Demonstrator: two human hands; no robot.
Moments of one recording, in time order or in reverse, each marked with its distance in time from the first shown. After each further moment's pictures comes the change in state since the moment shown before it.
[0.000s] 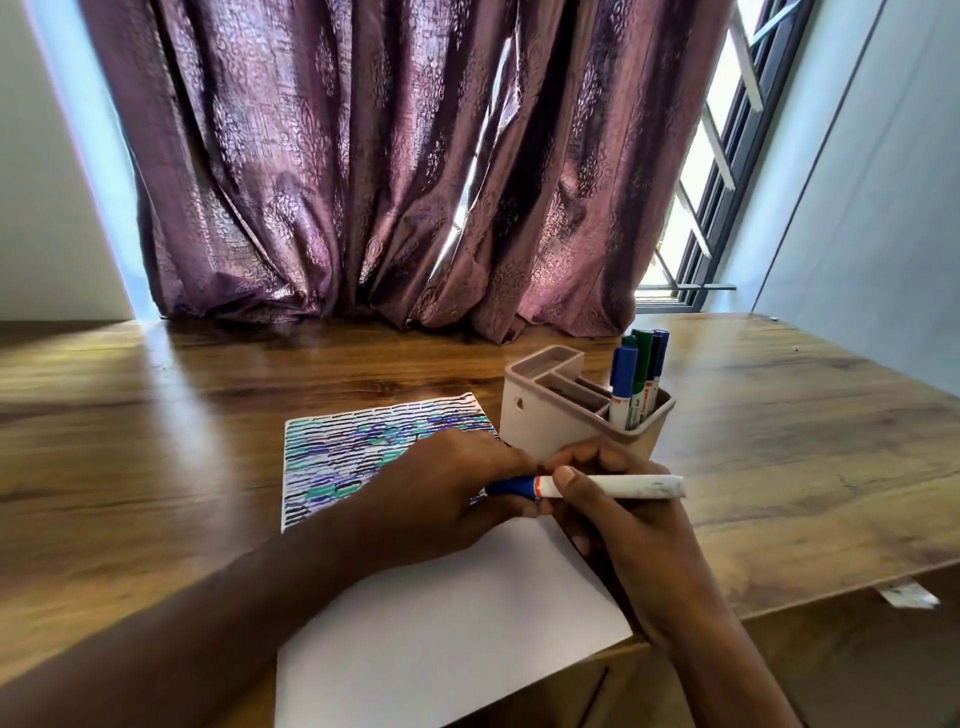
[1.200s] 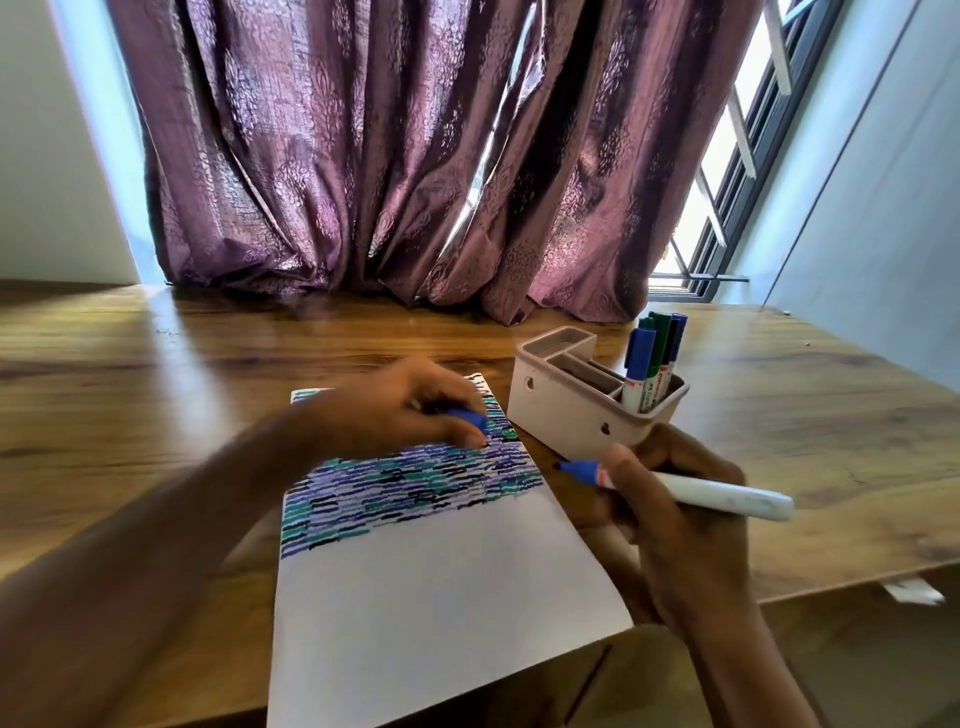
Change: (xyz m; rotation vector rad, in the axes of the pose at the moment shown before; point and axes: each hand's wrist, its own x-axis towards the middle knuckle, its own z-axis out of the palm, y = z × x) left_hand 0.000 -0.037 -0.048 -0.443 -0.236 -0.226; right_hand -0.006 0.001 -0.003 -0.097 0.195 -0.260
